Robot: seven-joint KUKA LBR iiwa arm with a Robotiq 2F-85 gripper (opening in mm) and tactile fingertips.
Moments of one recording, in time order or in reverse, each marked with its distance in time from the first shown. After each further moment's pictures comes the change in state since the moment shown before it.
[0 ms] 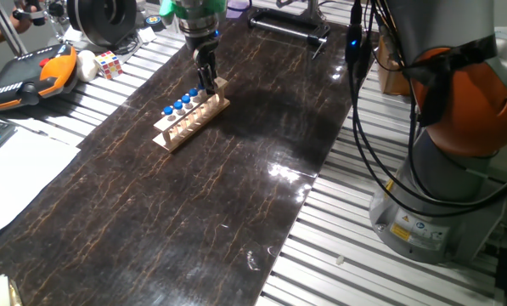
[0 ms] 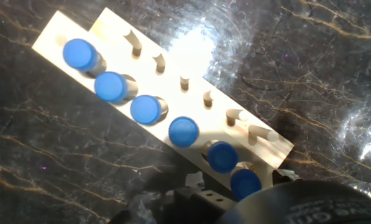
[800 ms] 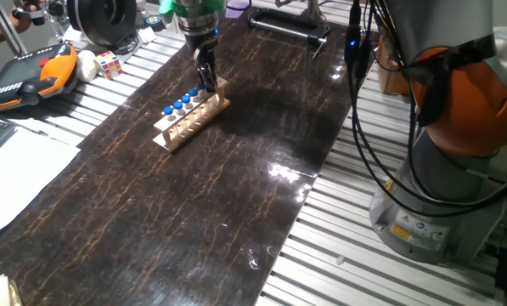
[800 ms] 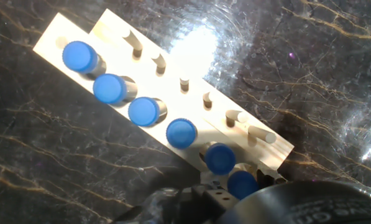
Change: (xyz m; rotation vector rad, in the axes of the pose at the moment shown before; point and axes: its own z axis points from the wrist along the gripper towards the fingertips) arm -0.002 -0.002 -0.002 -0.015 0.006 -0.001
